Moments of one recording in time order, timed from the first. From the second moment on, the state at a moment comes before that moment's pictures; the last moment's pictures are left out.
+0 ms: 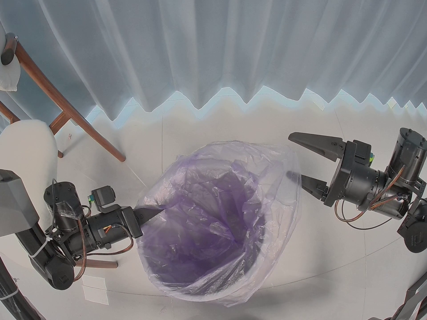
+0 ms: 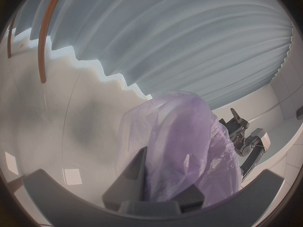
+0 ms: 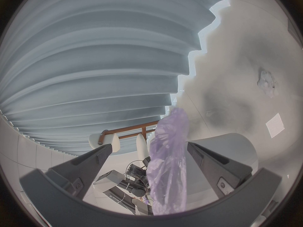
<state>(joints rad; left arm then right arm) -0.32 1.91 -0.28 -1.54 -0.54 -0.60 0.49 1.57 -0.57 -1.00 0.49 1.14</state>
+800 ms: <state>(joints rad) -0.34 1.83 -0.27 -1.54 -0.54 -0.66 0.45 1.61 -0.53 -1.00 0.49 1.14</state>
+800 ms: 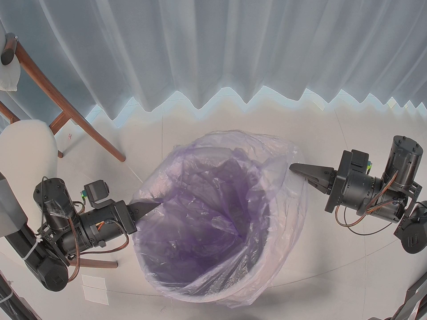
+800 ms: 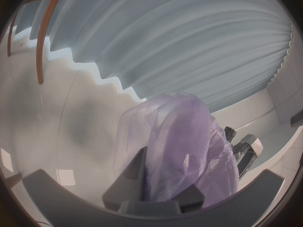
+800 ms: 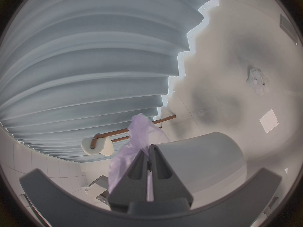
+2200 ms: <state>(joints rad) -0.37 1.75 -0.35 -1.46 -0.32 -0.87 0.37 1.52 -0.21 -1.11 0.48 1.17</state>
